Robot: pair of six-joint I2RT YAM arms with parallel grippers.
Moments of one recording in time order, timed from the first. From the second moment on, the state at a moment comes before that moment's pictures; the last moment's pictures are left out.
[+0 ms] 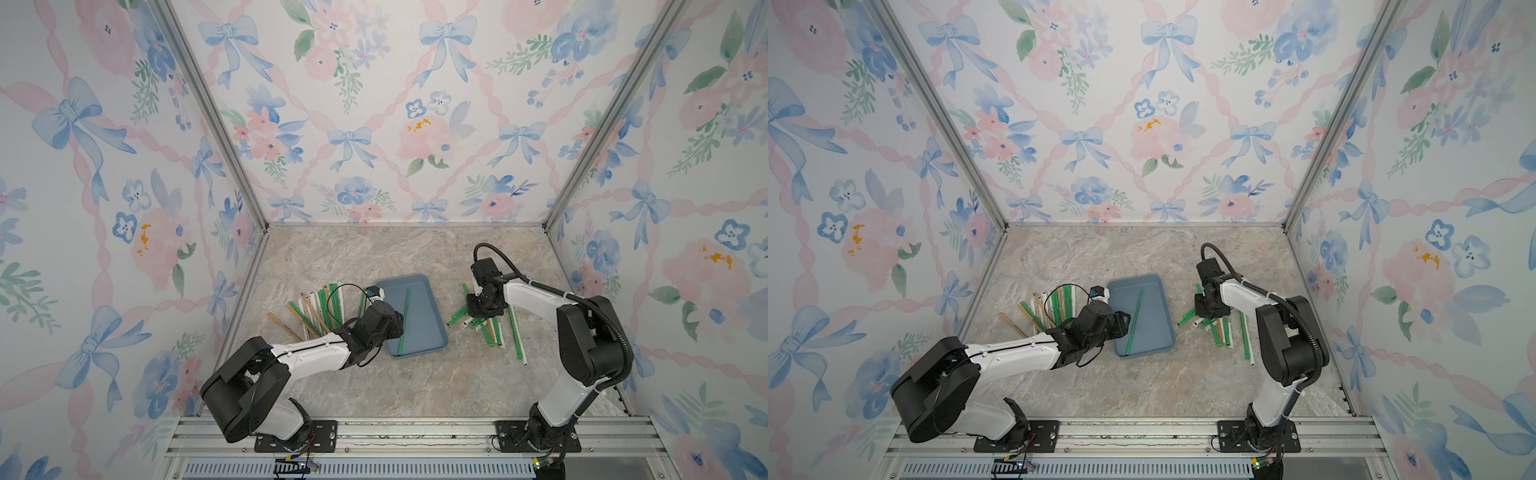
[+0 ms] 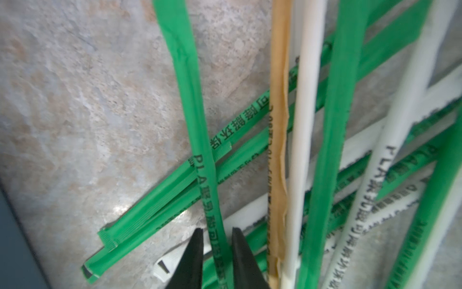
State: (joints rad) left arm -0.79 1.43 0.61 0.14 -0.19 -0.82; right arm 0.31 1.75 1.08 -0.64 0.07 0.28
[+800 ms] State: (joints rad) left arm -0.76 1.23 0.51 0.14 -0.32 -0.70; right arm 0.44 1.49 1.11 -0.61 -0.07 0.45
